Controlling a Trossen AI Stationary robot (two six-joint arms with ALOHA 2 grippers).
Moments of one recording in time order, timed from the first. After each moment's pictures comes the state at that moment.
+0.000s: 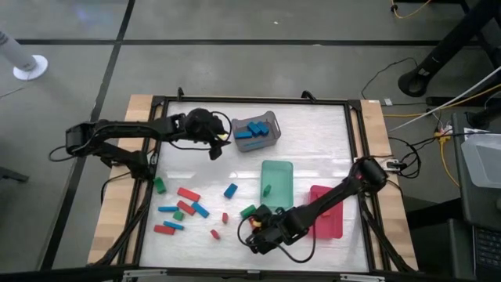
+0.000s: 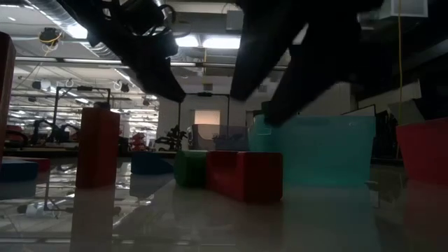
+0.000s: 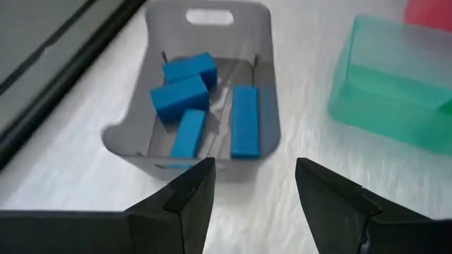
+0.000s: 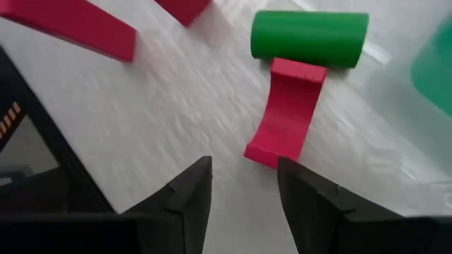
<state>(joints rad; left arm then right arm) 0.34 1.25 0.73 -0.17 0.02 0.01 0.56 2.11 1.63 -0.62 0.25 1.36</state>
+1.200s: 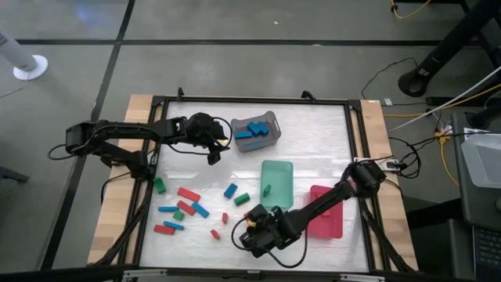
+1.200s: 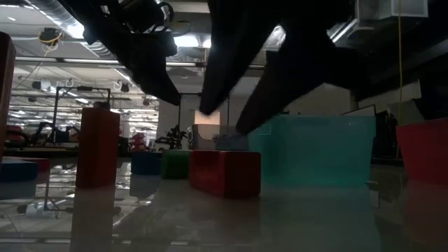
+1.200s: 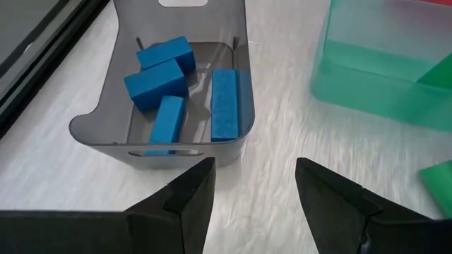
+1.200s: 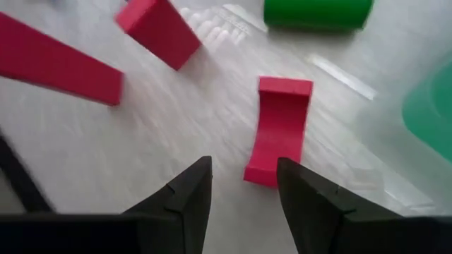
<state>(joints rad) 0.29 1.25 0.73 -0.21 0.02 0.03 0.56 2.20 1.76 -0.73 0.39 1.39</state>
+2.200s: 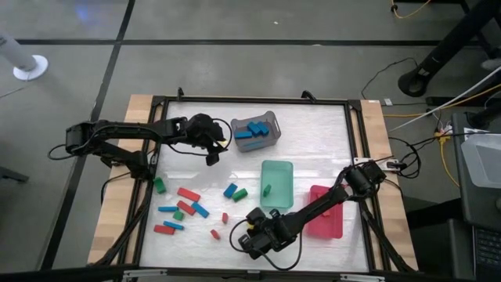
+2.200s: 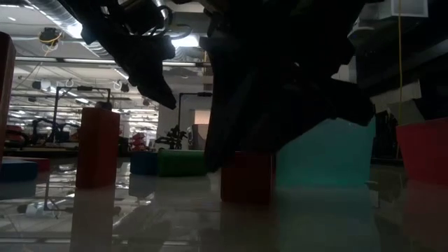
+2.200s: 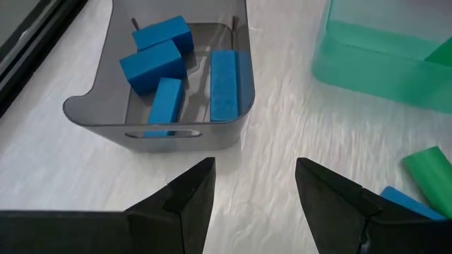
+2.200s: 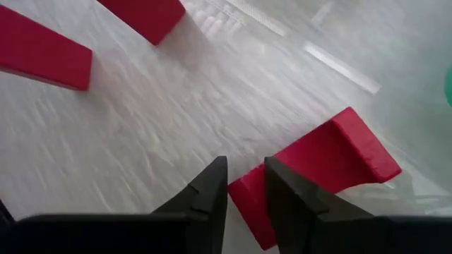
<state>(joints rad) 0.29 1.25 0.73 -0.26 0.02 0.03 0.56 2.27 1.77 -0.69 0.36 1.39</state>
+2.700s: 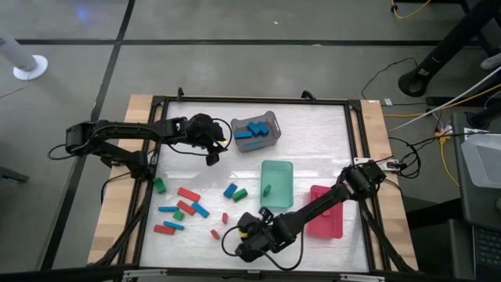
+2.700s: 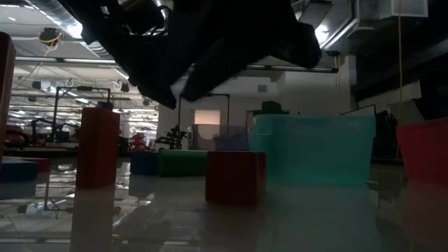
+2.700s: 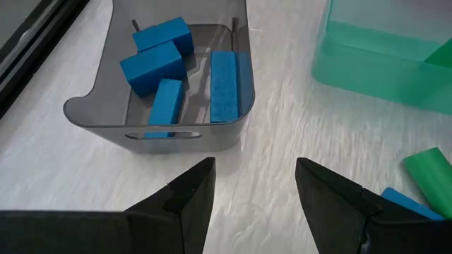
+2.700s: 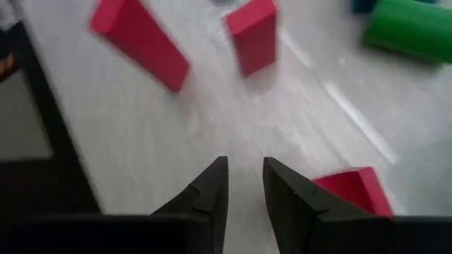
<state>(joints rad) 0.29 1.25 0.73 -0.25 0.02 0.03 0.56 2.27 1.93 -0.74 0.33 1.06</state>
